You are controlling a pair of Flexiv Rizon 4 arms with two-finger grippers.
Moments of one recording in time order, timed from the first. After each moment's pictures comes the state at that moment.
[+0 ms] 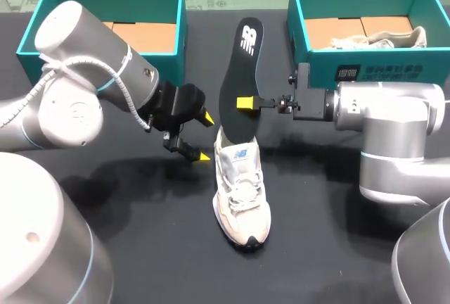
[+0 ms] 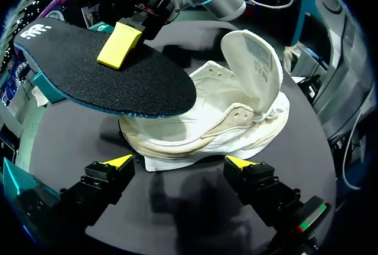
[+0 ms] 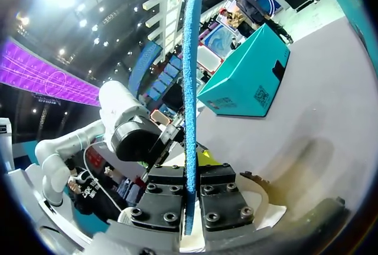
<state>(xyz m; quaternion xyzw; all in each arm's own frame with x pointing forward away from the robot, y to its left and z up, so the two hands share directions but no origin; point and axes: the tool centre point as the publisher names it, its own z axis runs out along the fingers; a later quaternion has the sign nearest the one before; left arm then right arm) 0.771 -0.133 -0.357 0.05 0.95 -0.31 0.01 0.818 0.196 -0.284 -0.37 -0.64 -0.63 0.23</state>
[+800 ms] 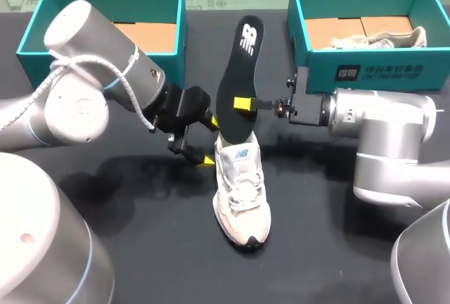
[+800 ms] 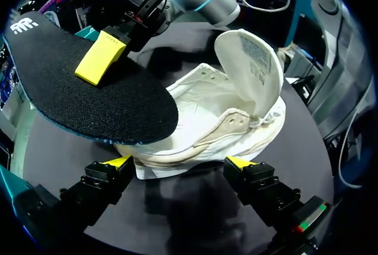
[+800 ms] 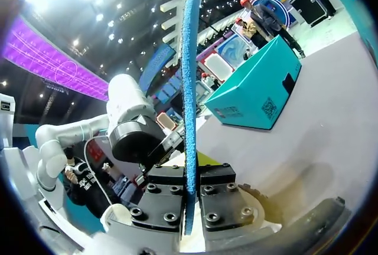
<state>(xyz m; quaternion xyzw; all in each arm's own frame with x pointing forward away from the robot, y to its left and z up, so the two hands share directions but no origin) 0.764 -0.143 -0.363 0.07 0.95 -0.31 -0.01 0.824 0.202 -0.287 -0.33 -0.63 -0.68 0.20</state>
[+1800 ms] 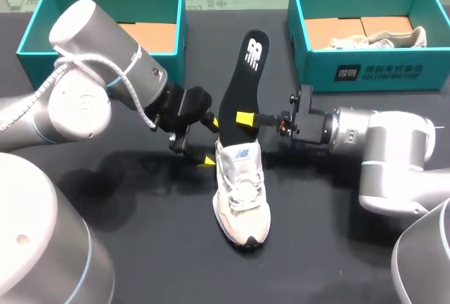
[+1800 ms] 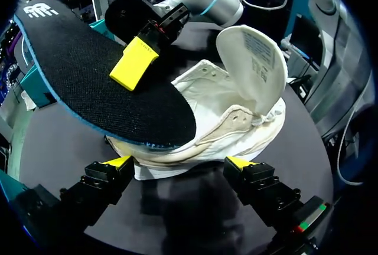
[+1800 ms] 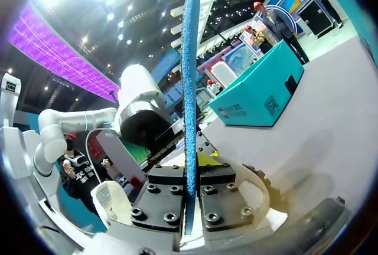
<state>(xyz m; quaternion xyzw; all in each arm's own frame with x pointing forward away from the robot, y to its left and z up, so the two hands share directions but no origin) 0.765 -0.146 -0.368 0.07 0.95 -0.32 -0.03 0.800 0.199 -0.307 -0.30 -0.62 -0.70 0.18</state>
